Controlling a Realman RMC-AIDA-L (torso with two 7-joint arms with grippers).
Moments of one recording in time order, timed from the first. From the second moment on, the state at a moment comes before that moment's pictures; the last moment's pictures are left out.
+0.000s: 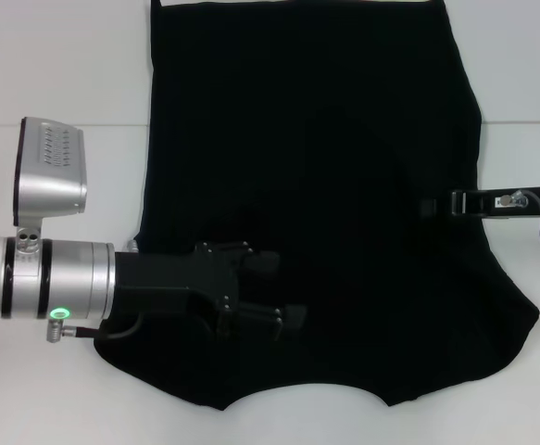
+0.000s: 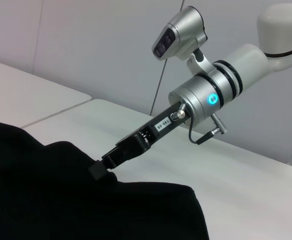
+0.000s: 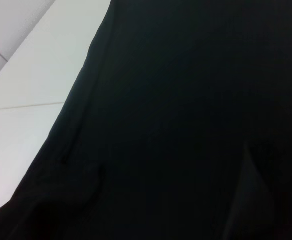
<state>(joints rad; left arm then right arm) -0.63 -2.16 0.69 0.70 2.12 1.59 -1.44 0.75 1.99 -0.85 -0.51 -2.16 -1.01 2.20</state>
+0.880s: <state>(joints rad) -0.48 -2.13 0.44 0.83 2.25 1.59 -1.46 0.66 2.02 -0.79 -0.58 -1.83 -1.20 1.85</state>
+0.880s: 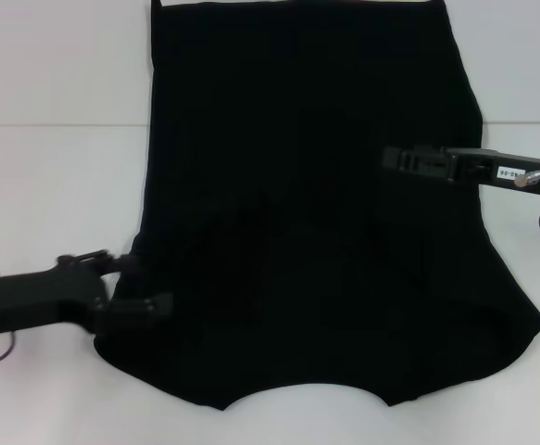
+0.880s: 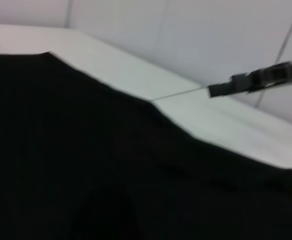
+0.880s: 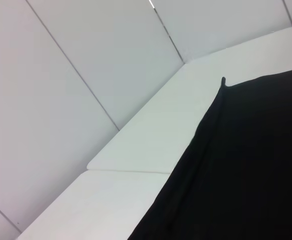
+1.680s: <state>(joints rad) -0.44 -2.15 0.43 0.81 2.38 1.42 -1.40 0.68 2.05 -0.79 -0.57 -1.83 -1.18 1.84</state>
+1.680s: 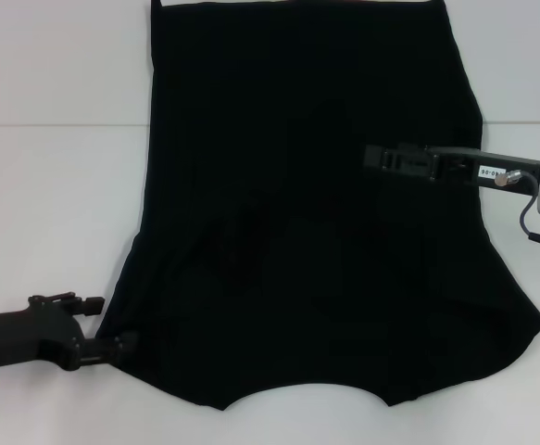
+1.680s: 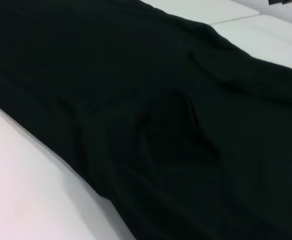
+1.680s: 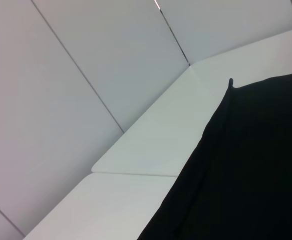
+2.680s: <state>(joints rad) -0.44 -2.14 0.42 0.83 2.38 1.43 -1.44 0.66 2.02 -0.78 -0.57 -1.84 -1.21 1.89</state>
